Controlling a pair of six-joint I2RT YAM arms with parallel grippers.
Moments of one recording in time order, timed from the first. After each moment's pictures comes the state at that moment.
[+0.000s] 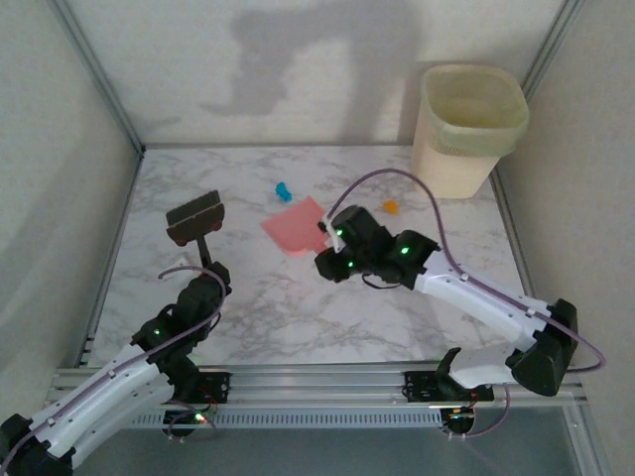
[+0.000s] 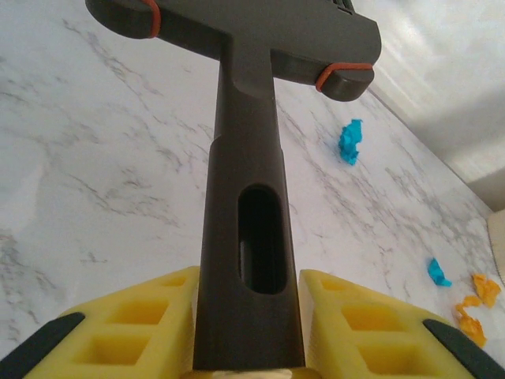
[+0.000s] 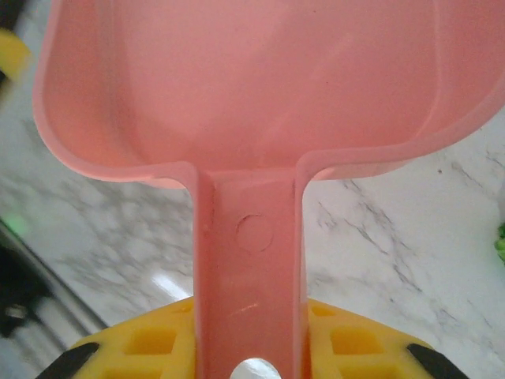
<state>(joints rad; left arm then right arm) -0.64 0.52 0.32 -0.33 -0.66 -1.02 0.97 1.34 1.22 -0.77 0.02 0.33</state>
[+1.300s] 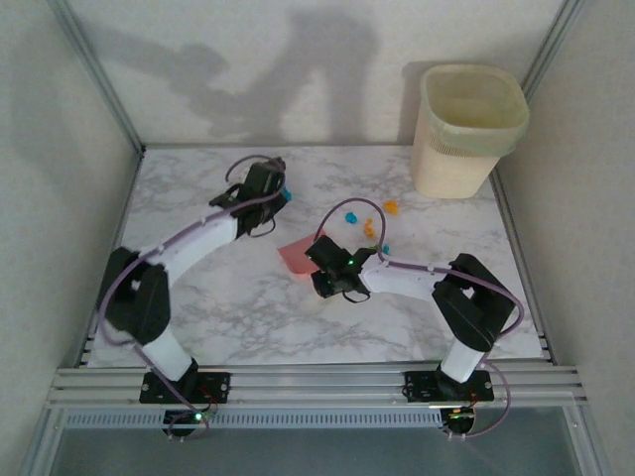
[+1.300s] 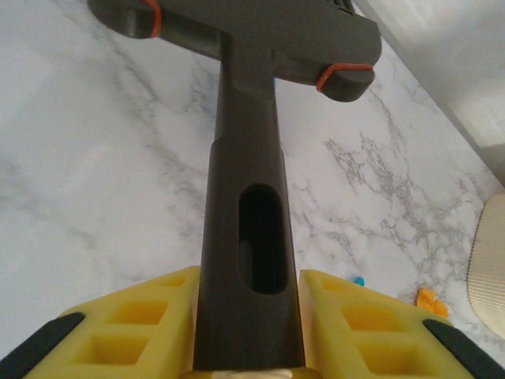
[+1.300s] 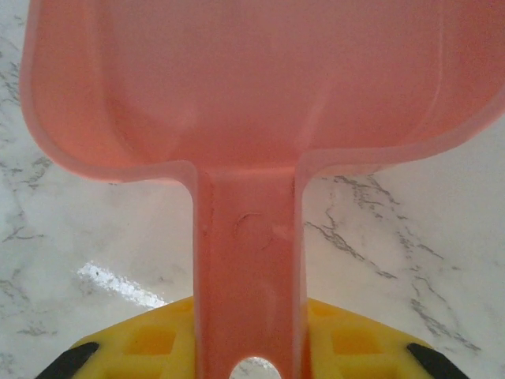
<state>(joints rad) -0.45 1.72 1.33 -0.42 -0.22 -1.09 0.93 1.71 1.01 -0.43 0.11 0.45</state>
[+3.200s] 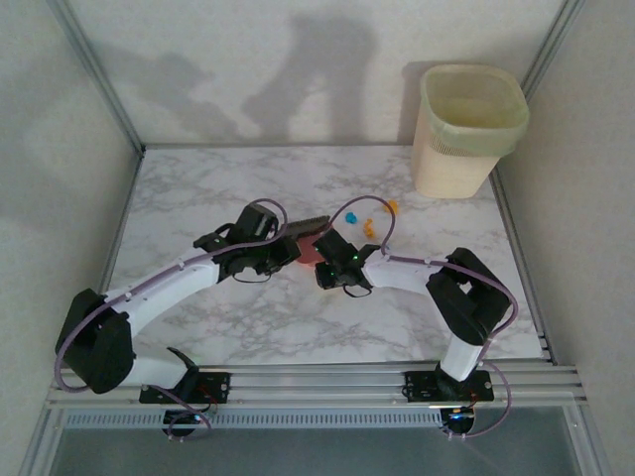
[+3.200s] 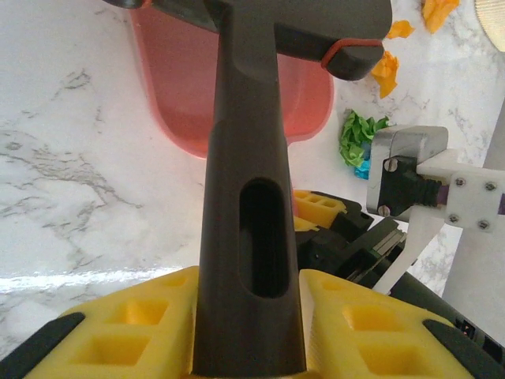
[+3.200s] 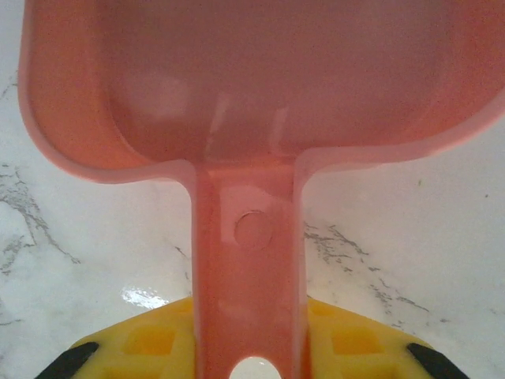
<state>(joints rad) -0.59 1.36 0.95 -0.48 0.19 -1.05 0.86 1.74 0.98 -0.32 0.07 0.54</state>
